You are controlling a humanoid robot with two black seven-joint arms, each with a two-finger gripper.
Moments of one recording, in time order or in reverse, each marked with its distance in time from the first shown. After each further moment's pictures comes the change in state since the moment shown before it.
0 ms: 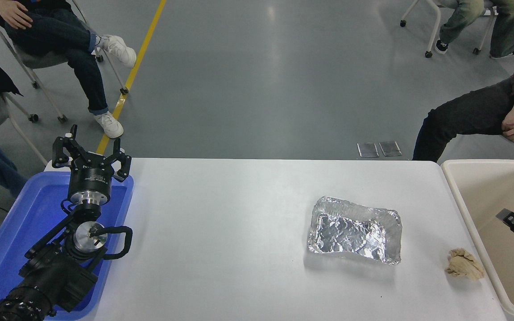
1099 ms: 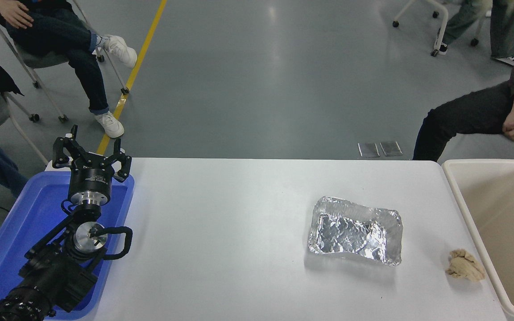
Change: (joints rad) left arm 0.002 0.000 0.000 -0.001 0.000 0.000 0.001; right arm 0.064 -0.144 -0.032 -0.080 -0.171 0.121 -0.002
